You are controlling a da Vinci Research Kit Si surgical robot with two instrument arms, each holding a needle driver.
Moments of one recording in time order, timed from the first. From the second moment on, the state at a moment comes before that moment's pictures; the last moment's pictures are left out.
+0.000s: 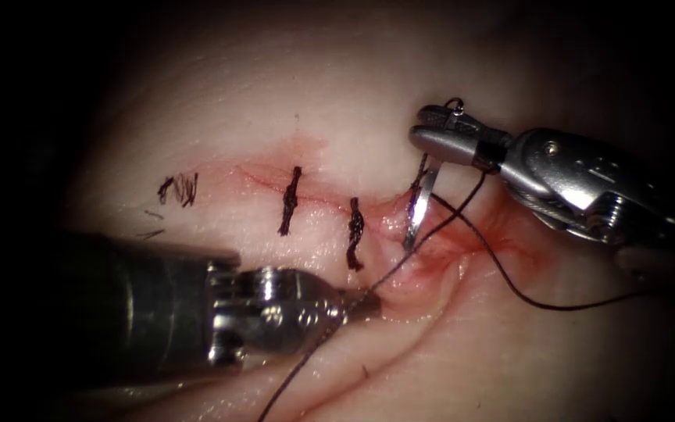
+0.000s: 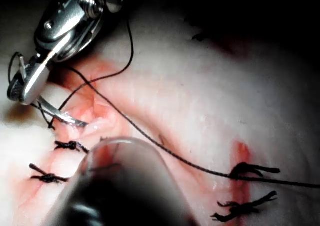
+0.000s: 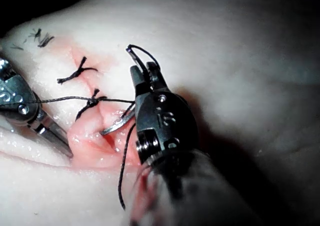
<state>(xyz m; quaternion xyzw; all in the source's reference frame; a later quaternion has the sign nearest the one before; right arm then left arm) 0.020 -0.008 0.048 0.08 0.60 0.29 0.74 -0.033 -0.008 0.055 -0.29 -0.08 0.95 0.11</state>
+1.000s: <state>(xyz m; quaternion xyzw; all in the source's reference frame) 0.022 -0.015 0.047 0.13 0.58 0.29 0.75 -0.032 -0.008 0.055 -0.29 -0.09 0.95 0.12</state>
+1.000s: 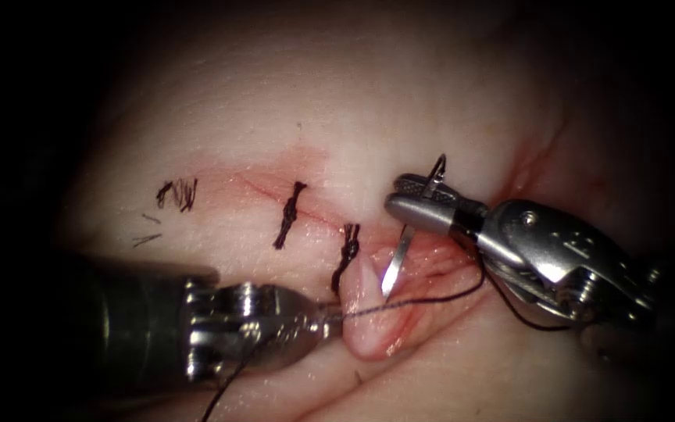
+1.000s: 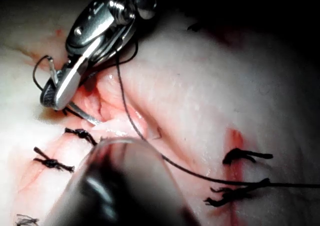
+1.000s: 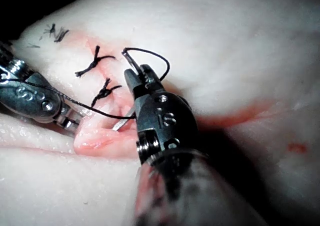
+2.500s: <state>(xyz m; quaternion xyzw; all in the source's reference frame) 0.017 -0.007 0.040 -0.15 0.57 0.18 0.79 -0.032 -0.008 0.054 -0.29 -0.10 0.94 0.12</state>
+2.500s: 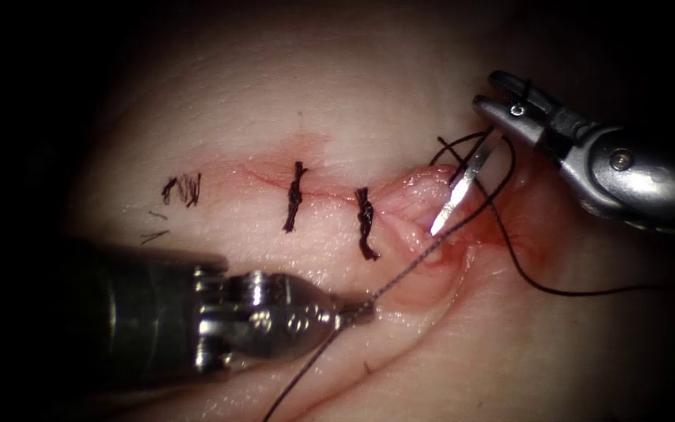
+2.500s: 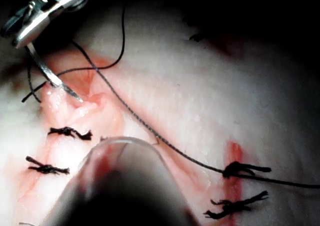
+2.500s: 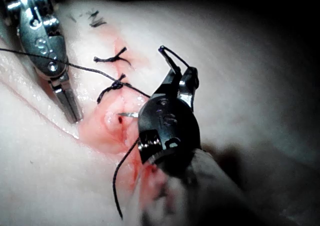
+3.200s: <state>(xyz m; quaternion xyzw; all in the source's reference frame) 0.019 -0.010 0.043 -0.16 0.56 0.14 0.80 -0.032 -0.008 0.054 -0.29 -0.10 0.94 0.12</state>
